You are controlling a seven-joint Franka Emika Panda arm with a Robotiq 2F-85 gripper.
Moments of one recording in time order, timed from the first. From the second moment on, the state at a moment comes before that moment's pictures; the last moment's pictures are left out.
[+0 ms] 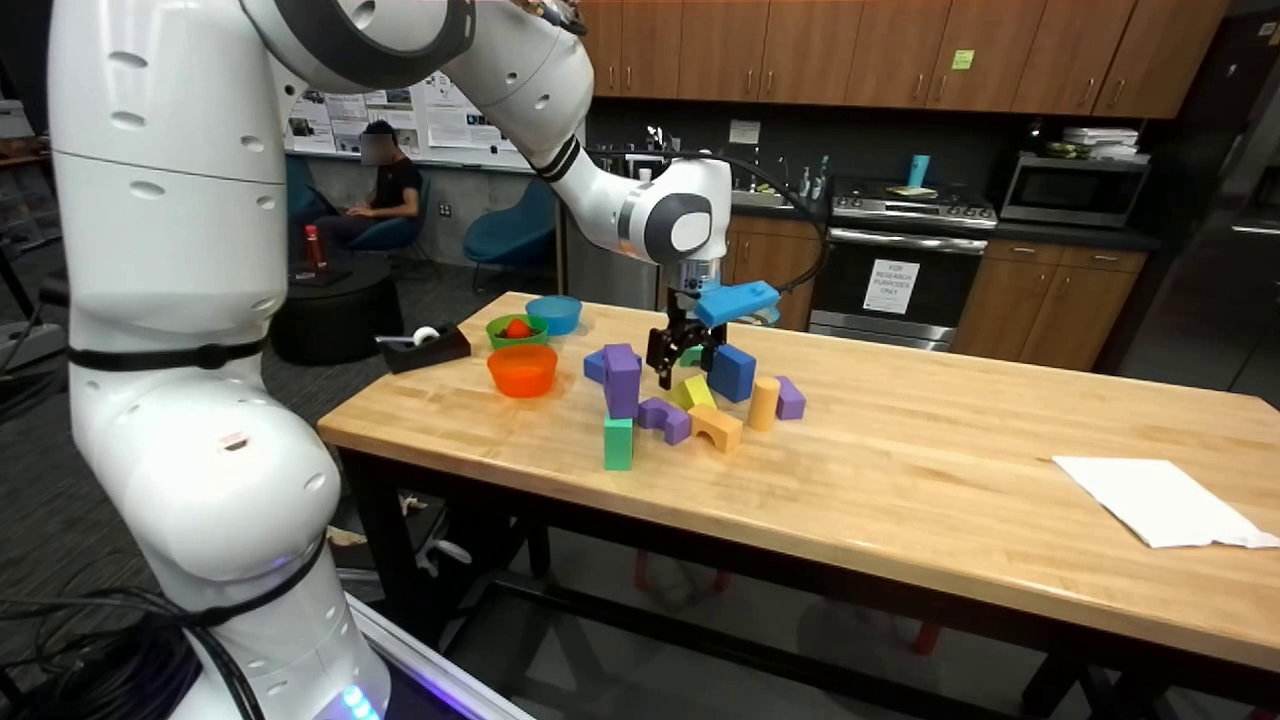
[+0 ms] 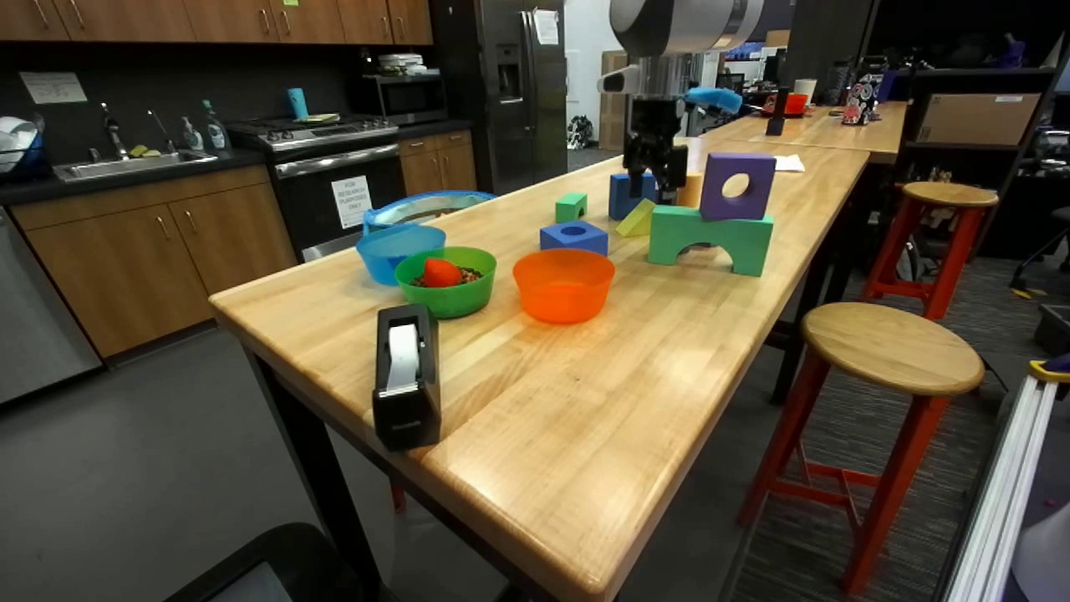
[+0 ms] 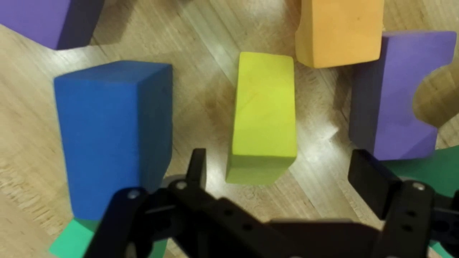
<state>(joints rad) -0.16 0.24 -0.13 -2.06 0.05 2.33 -1.47</state>
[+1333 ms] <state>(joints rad) -0.17 0.26 -0.12 -2.03 0.04 2.35 -1.46</state>
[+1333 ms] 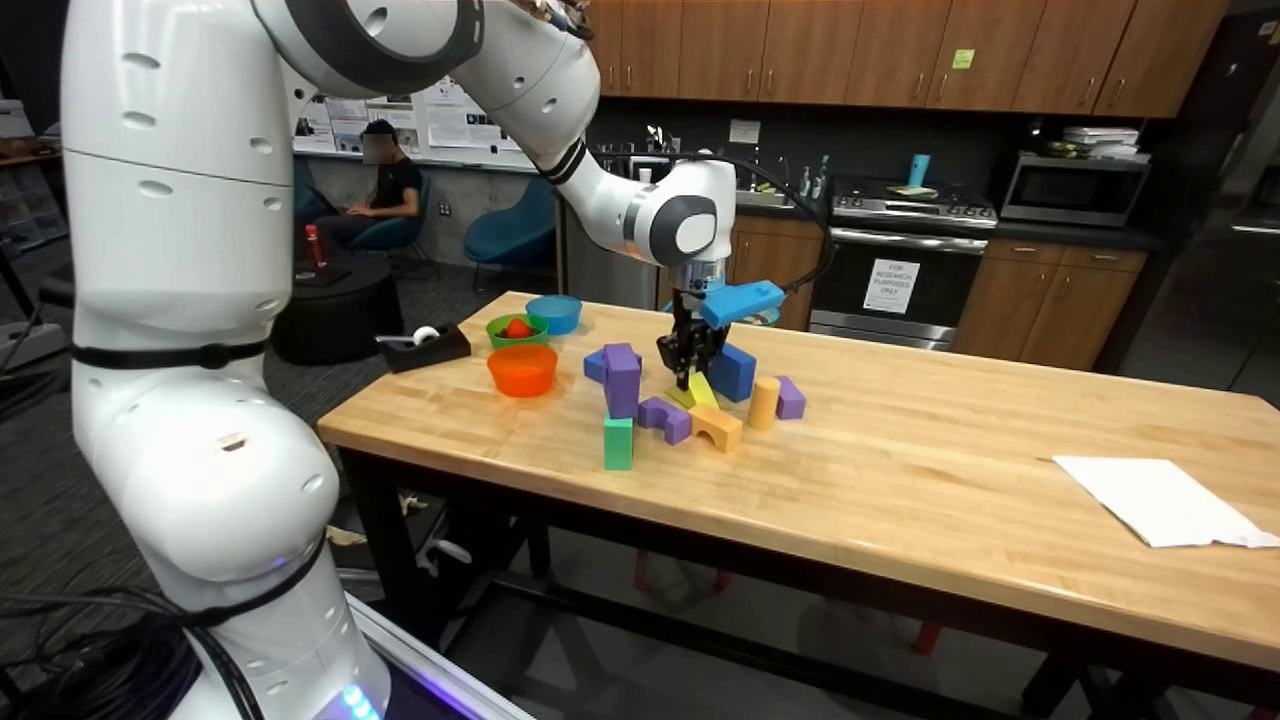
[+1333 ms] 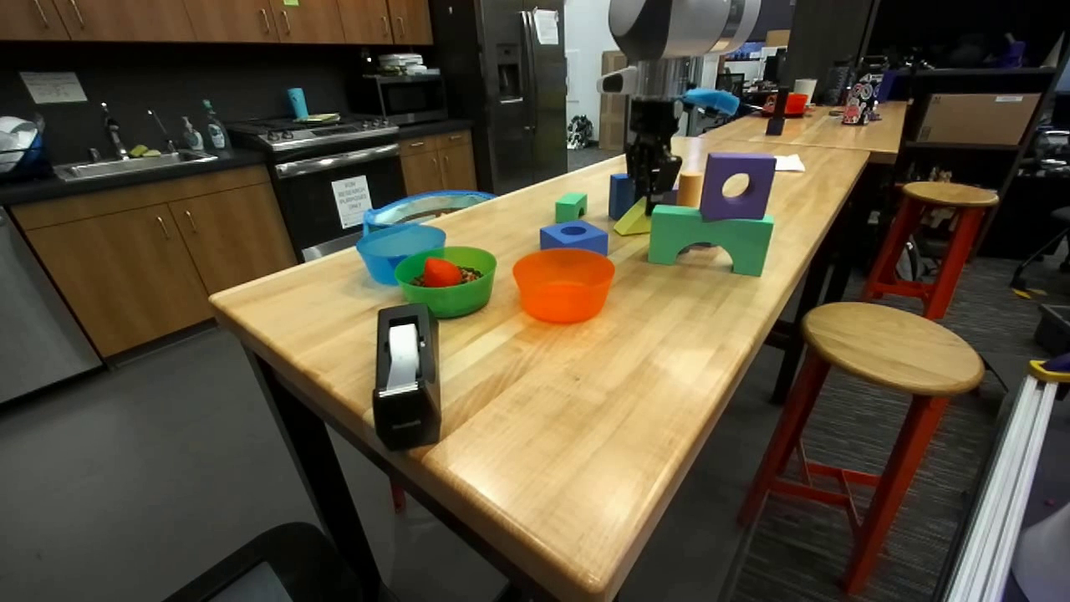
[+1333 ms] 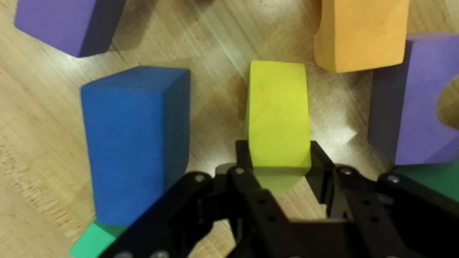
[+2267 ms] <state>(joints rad) -0.14 0.09 -0.10 -1.99 -0.06 2.29 -1.30</state>
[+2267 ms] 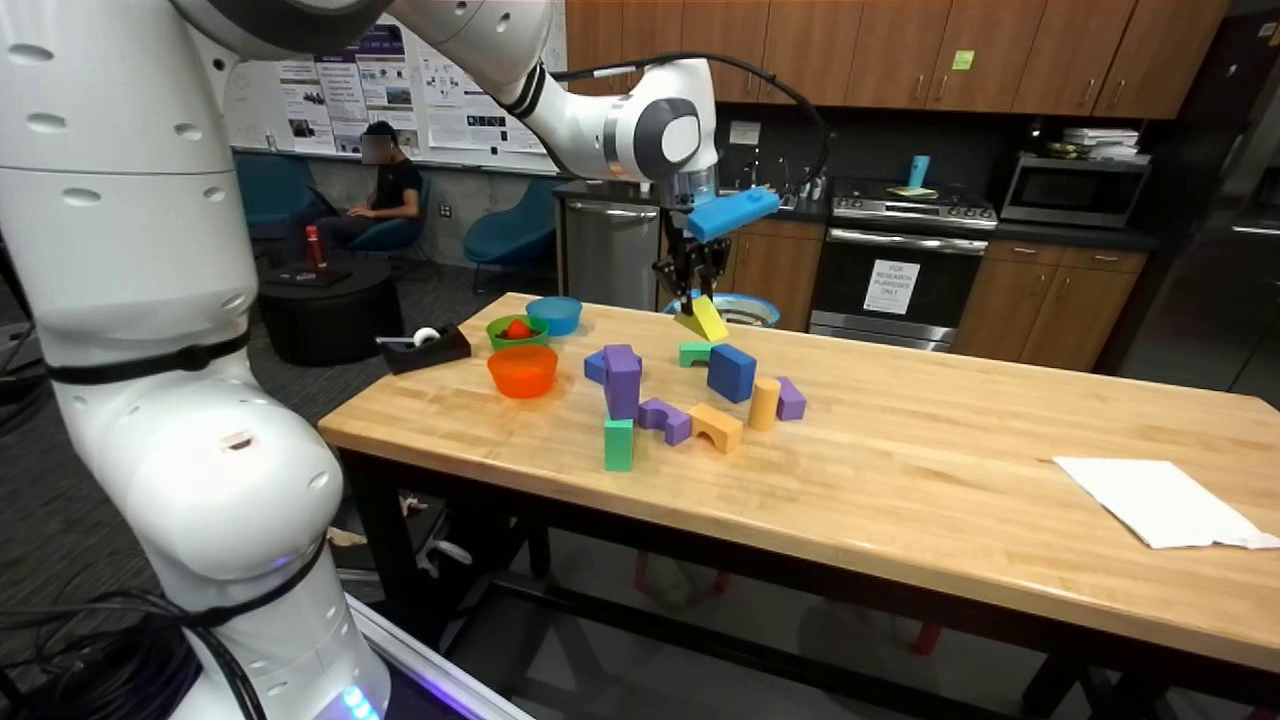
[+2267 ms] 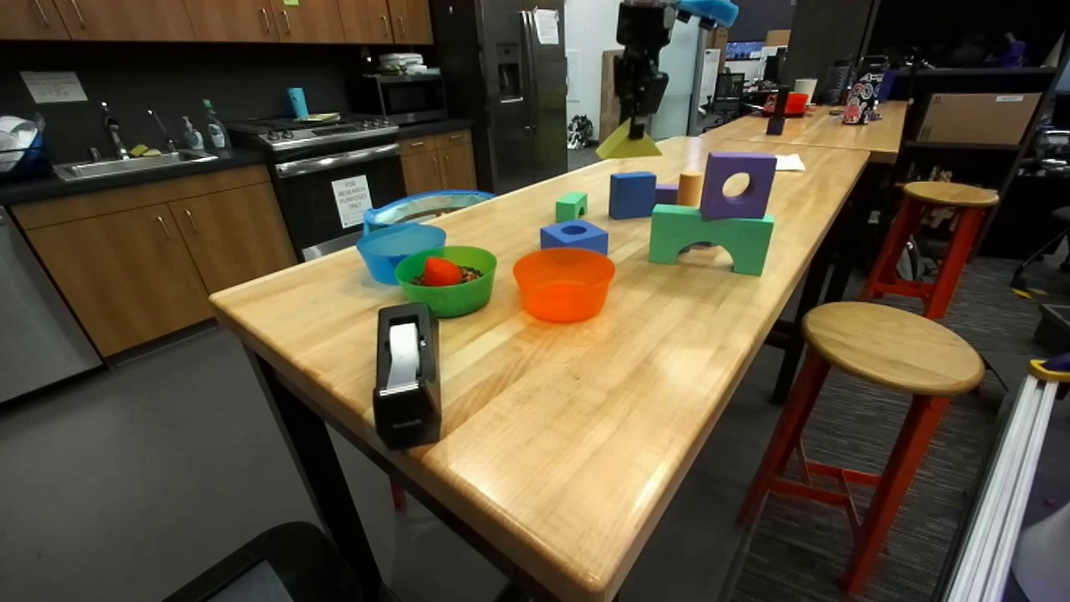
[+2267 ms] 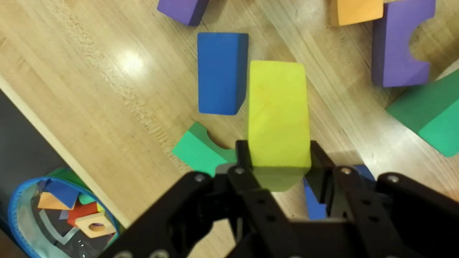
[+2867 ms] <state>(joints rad) -0.13 -0.04 -0.12 -2.00 -0.07 2.17 -1.15</state>
